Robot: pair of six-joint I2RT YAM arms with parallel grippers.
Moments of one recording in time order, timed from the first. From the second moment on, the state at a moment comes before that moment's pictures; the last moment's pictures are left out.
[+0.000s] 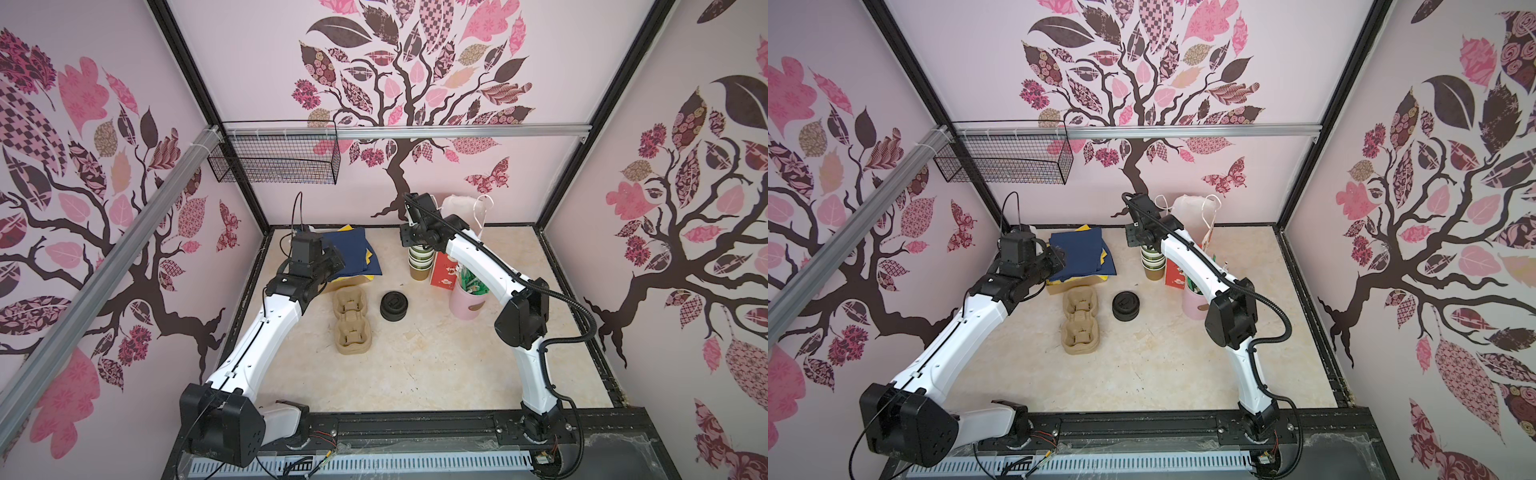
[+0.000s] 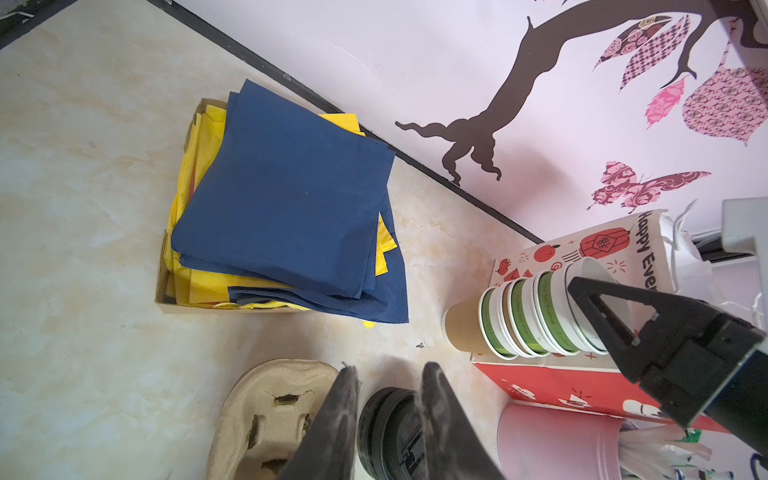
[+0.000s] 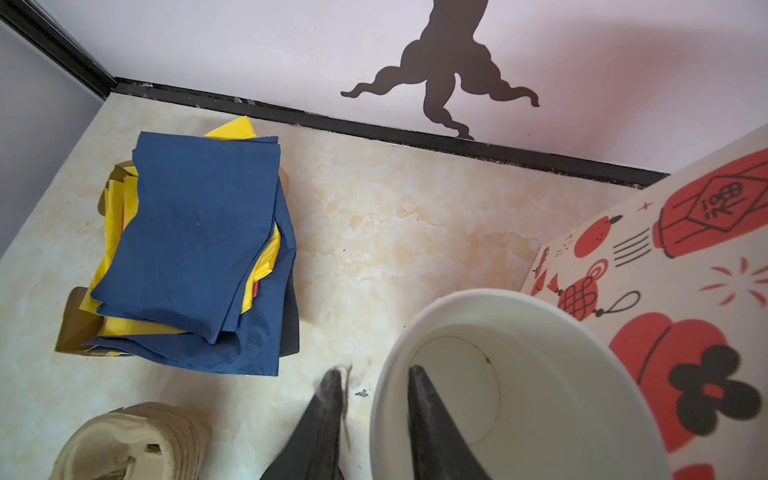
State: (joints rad) left arm -0.23 1.28 1.15 -0.42 -0.02 -0.66; right arm 0.60 2.17 2.22 -0.79 0.19 0.29
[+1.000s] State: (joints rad) left arm -0.23 1.28 1.15 -0.44 -0.02 -0.66; right arm 0.60 2.19 2.22 -0.81 0.22 0.29
